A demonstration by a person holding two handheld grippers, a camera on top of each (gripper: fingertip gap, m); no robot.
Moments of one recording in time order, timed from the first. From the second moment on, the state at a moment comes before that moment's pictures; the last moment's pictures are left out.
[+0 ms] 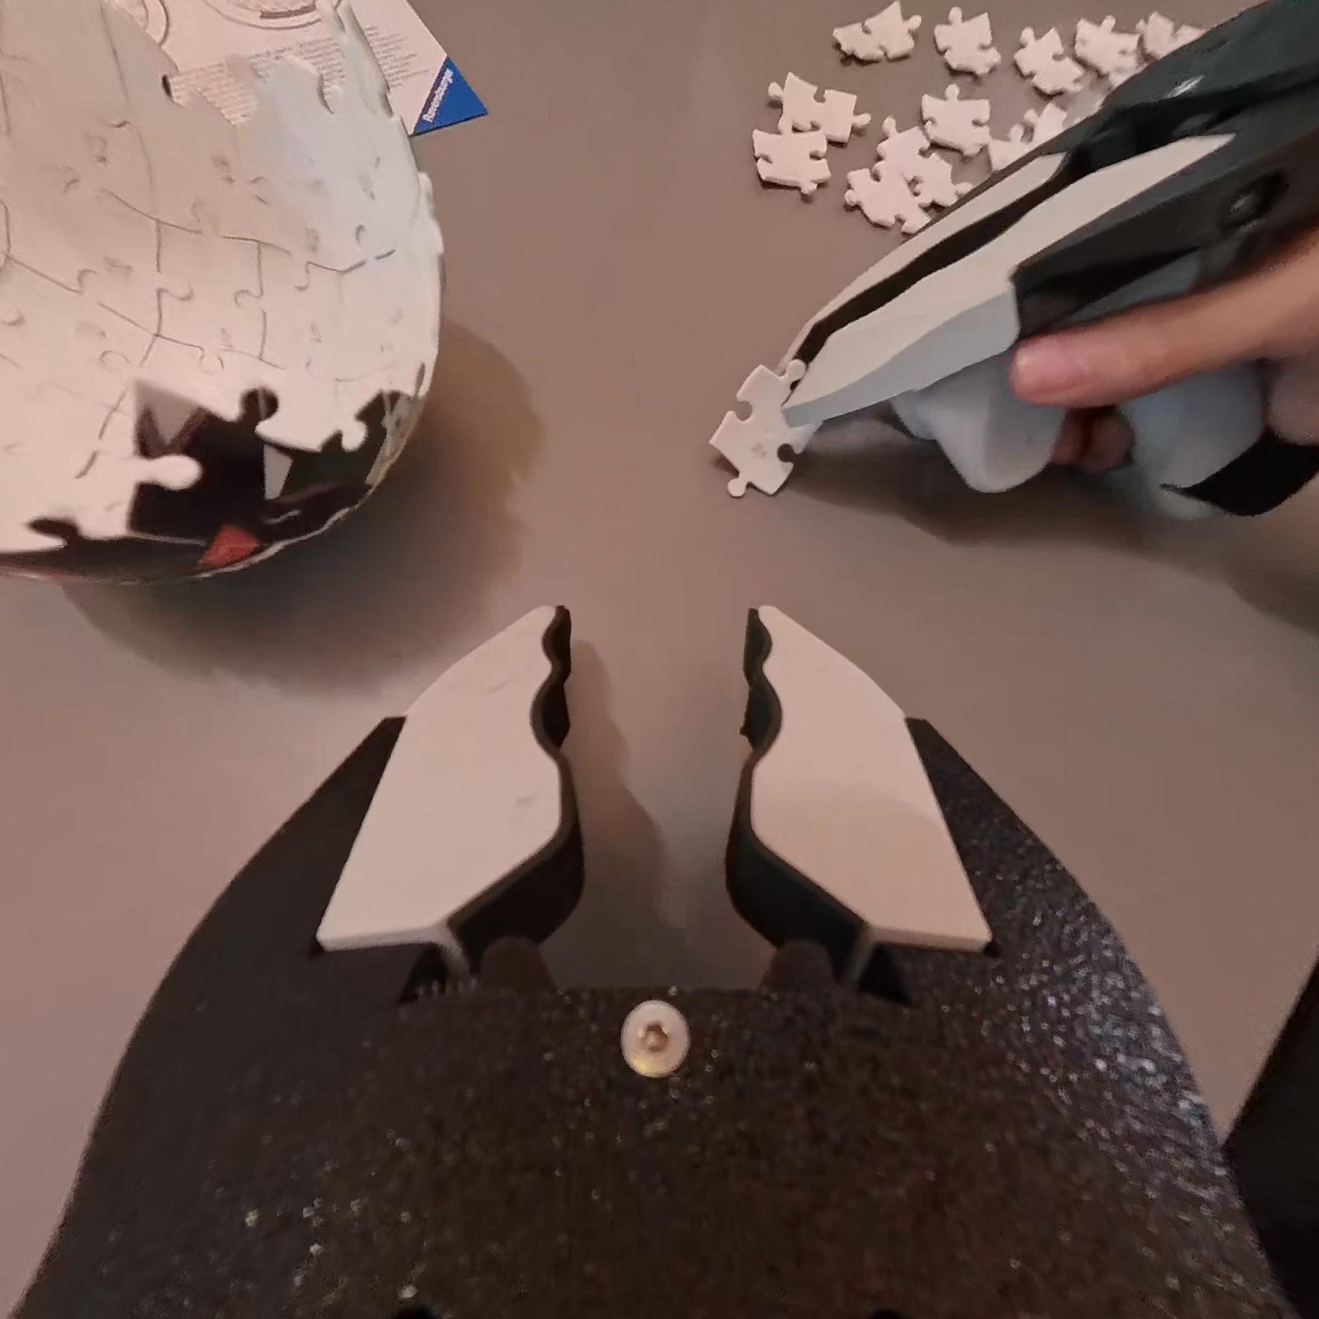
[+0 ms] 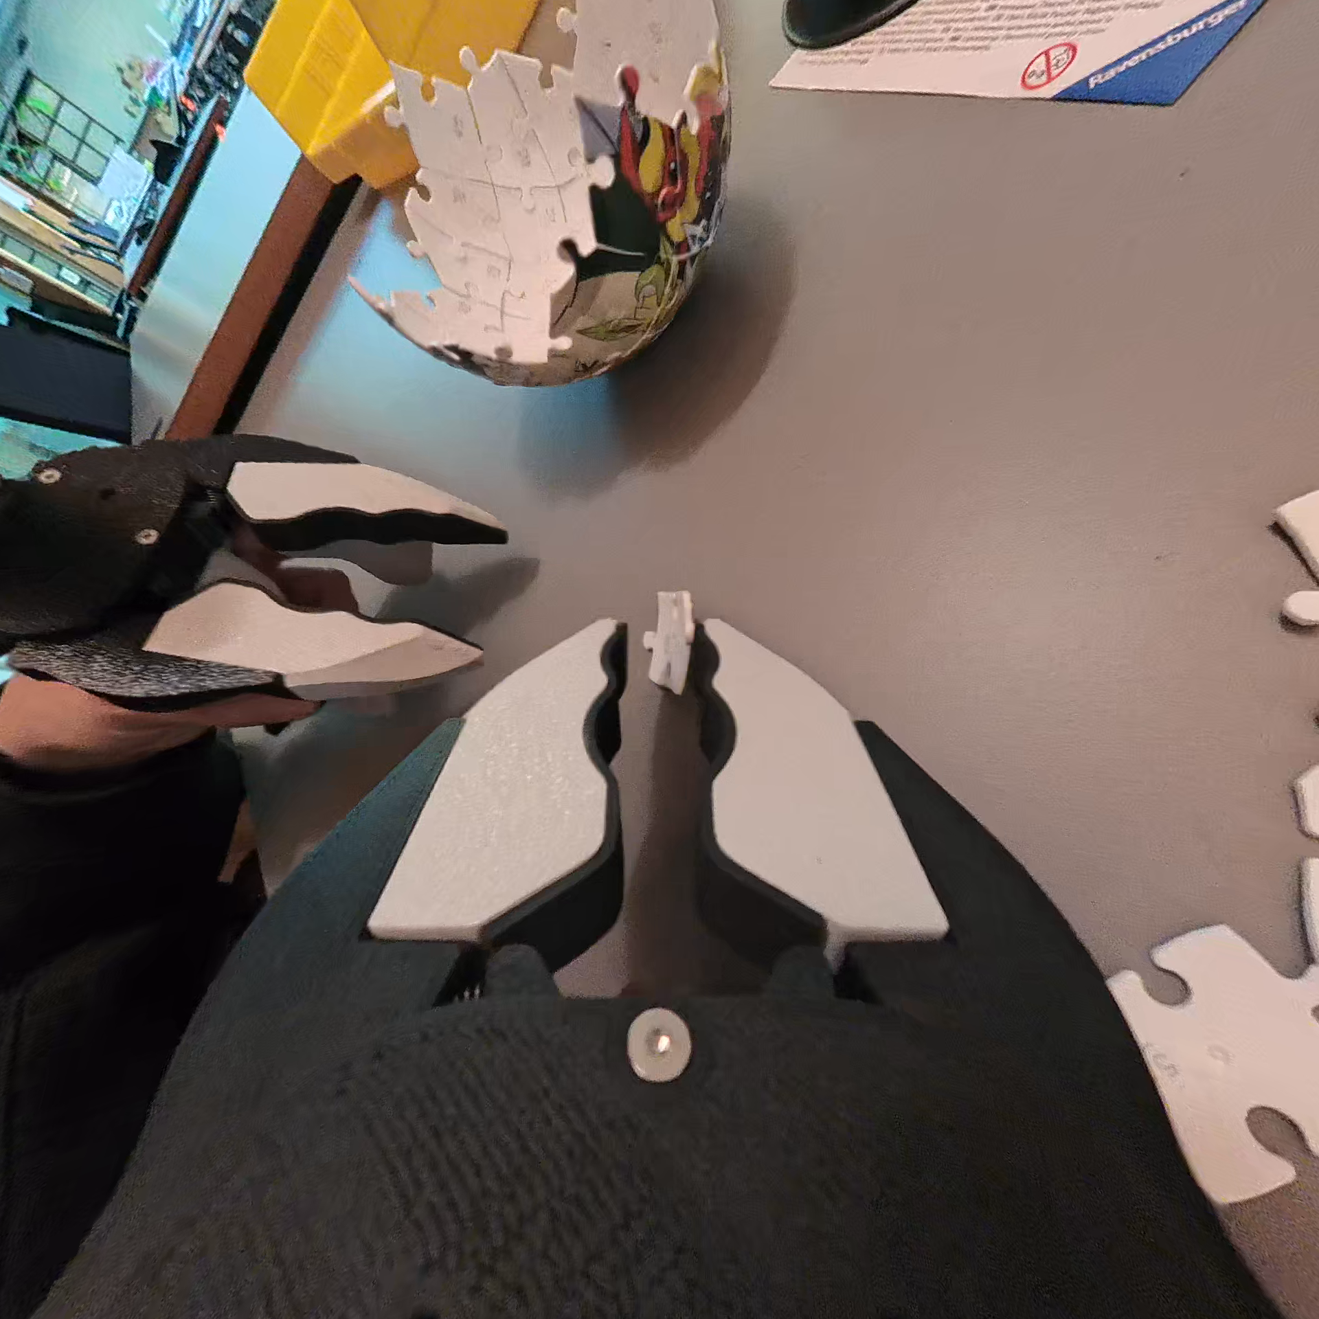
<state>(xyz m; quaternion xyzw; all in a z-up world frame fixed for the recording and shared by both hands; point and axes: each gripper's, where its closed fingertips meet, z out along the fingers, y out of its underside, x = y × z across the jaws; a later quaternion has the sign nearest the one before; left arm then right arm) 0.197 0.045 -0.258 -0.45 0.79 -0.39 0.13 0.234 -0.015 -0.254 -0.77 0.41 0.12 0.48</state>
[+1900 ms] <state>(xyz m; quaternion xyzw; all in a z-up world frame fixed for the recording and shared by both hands) 0.344 0.142 -0.224 -0.46 0.85 -0.25 0.05 0.362 0.119 -0.200 -0.94 -0.06 0.06 0.33</state>
